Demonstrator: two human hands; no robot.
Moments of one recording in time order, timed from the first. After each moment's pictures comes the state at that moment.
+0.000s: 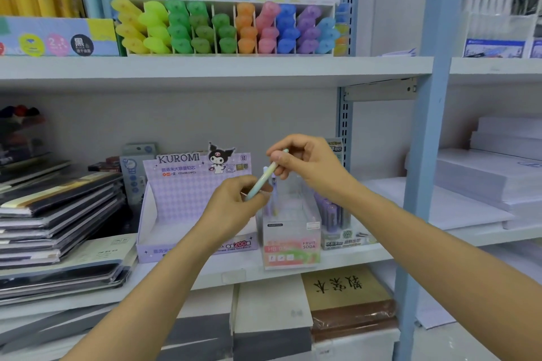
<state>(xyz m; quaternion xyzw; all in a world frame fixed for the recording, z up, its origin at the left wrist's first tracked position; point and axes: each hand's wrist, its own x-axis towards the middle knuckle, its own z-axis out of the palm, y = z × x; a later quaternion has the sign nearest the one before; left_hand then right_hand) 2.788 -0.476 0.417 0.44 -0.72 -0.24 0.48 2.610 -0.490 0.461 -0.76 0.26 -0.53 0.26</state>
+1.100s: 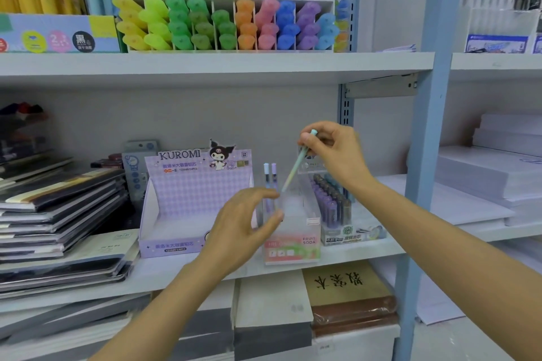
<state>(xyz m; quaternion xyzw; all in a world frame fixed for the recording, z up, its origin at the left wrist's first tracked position) 2.787 -0.468 0.376 0.39 -0.81 0.01 0.44 2.580 -0.513 0.459 -0.68 0.35 -0.63 0.13</state>
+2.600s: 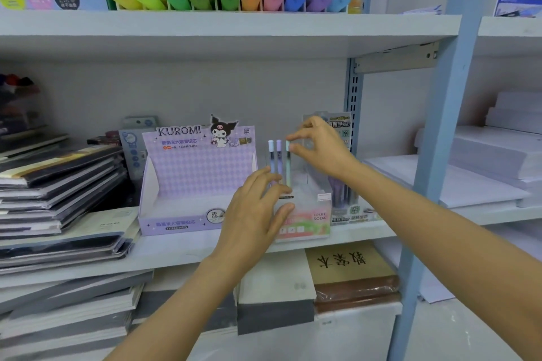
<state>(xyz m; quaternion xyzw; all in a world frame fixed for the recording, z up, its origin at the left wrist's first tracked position) 2.772 -0.472 0.347 0.39 -0.81 0.14 0.41 2.592 -0.548 0.431 -0.78 0.49 -0.39 -0.04</state>
